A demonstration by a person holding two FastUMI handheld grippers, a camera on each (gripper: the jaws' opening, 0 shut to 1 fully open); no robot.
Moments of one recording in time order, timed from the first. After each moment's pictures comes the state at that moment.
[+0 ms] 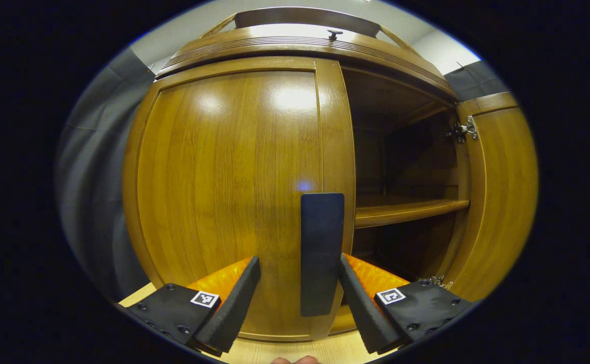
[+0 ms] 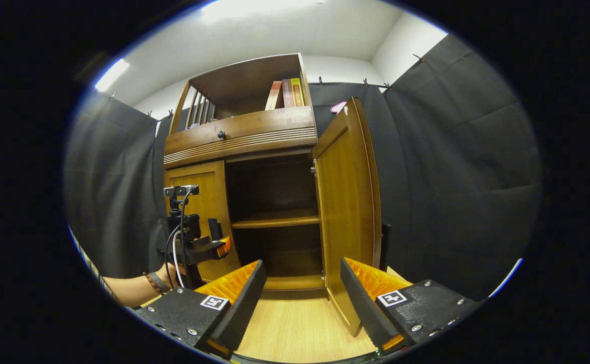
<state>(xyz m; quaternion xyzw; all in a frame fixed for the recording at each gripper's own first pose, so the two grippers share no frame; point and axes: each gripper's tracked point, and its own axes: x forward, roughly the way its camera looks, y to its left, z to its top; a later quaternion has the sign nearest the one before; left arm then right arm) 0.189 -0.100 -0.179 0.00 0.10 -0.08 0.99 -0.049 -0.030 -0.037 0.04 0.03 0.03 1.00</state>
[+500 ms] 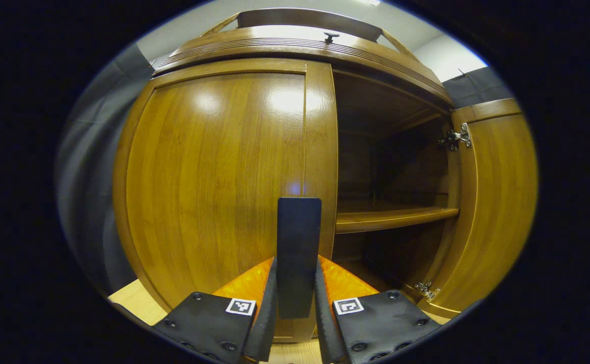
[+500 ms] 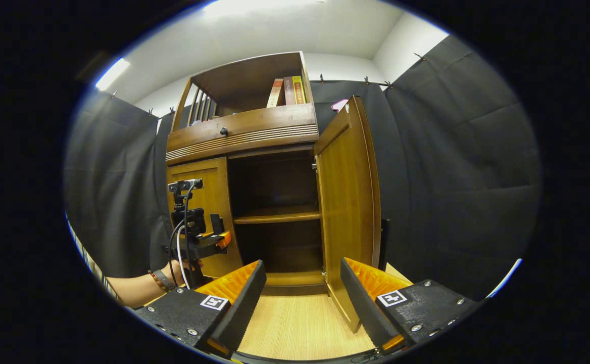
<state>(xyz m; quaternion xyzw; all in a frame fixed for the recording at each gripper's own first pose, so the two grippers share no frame) 0.186 -0.119 -0.173 -0.02 0.09 -0.09 0.99 -0.064 -0.028 -0.041 0.04 0.04 0.02 1.00</state>
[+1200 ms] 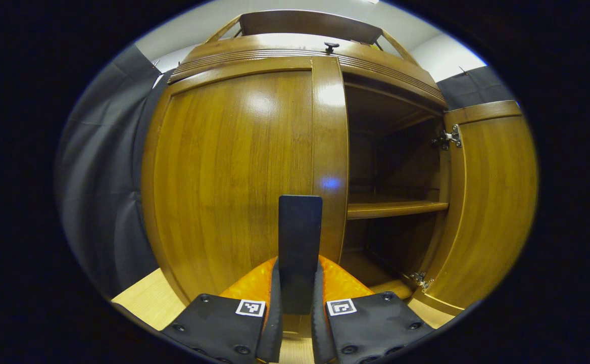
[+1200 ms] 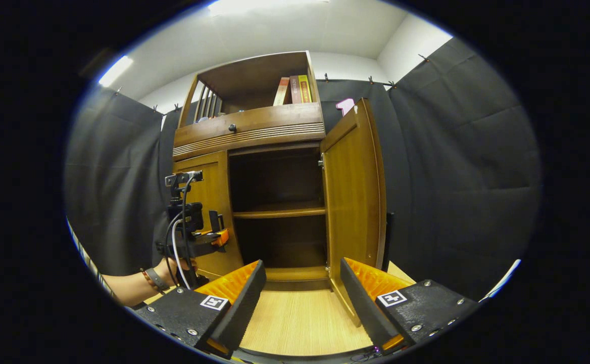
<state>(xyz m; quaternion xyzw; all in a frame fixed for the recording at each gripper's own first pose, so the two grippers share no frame) 0.128 -0.098 -0.160 -0.01 0.11 -0.08 0.99 -0.081 -0.011 -0.047 0.03 0.05 0.04 1.00</state>
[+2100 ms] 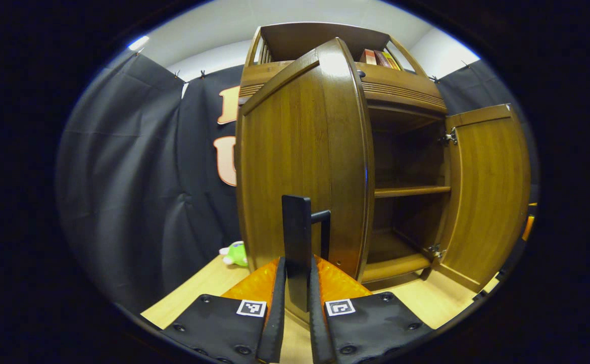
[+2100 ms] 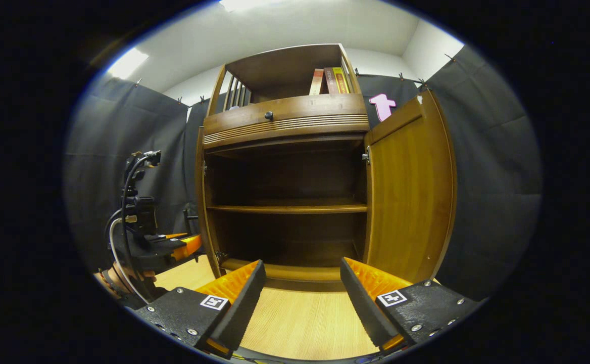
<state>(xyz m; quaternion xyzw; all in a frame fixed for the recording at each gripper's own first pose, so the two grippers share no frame) 0.011 0.013 -0.127 0.04 0.13 0.01 0.99 -0.042 0.059 -0.062 0.01 0.06 0.11 0.99</state>
